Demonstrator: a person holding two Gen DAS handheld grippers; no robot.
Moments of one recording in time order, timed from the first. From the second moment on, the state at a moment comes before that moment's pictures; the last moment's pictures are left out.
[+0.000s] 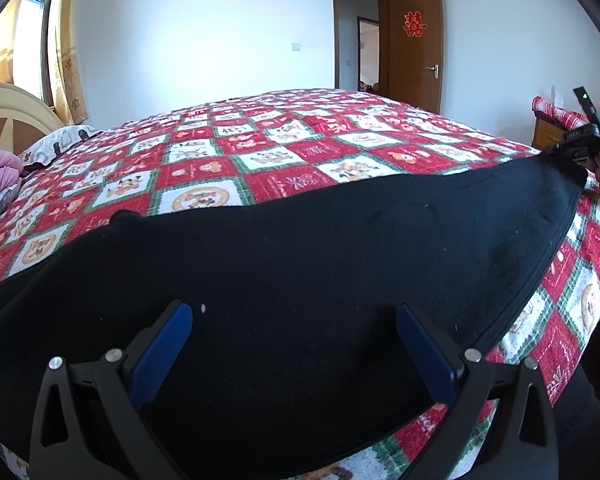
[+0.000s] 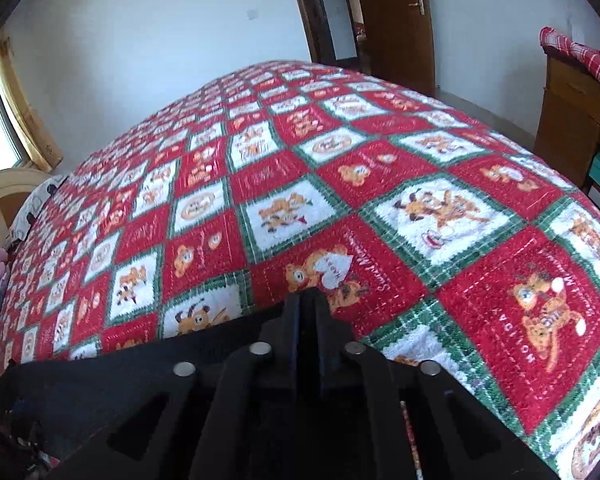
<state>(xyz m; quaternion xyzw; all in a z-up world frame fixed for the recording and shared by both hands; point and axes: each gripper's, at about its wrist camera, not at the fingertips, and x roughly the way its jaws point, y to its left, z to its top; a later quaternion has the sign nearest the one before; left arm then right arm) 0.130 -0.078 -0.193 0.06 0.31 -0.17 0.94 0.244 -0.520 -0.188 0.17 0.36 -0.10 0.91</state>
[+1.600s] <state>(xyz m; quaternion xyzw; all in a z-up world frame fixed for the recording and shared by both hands) 0.119 -0.014 -0.197 0.00 0.29 -0.08 0.95 0.152 -0.520 -0.198 0.23 0.32 -0.09 0.91</state>
